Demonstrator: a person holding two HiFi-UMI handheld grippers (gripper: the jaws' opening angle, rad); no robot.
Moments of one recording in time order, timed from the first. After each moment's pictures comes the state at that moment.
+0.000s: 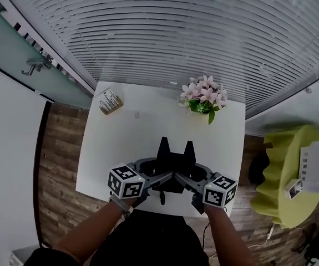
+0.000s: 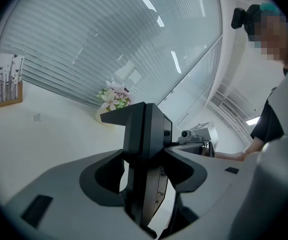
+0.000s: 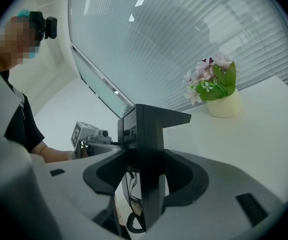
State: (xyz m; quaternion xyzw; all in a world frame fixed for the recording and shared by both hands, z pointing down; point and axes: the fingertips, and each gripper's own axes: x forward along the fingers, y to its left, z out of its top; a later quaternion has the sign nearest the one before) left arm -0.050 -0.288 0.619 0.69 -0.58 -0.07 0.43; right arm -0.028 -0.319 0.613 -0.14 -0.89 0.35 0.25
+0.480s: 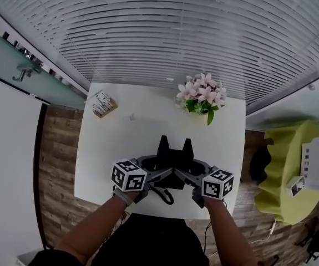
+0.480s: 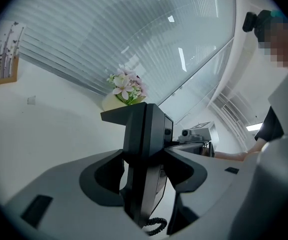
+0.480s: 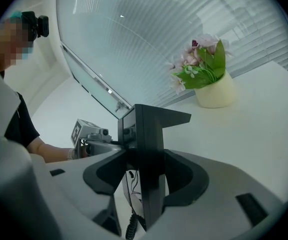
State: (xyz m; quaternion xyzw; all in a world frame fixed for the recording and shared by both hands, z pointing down) left arm -0.066 -0.312 0.667 0.68 -0.56 -0.07 0.47; right arm -0.042 -0.339 0.668 -0.12 -0.88 0.37 0.28
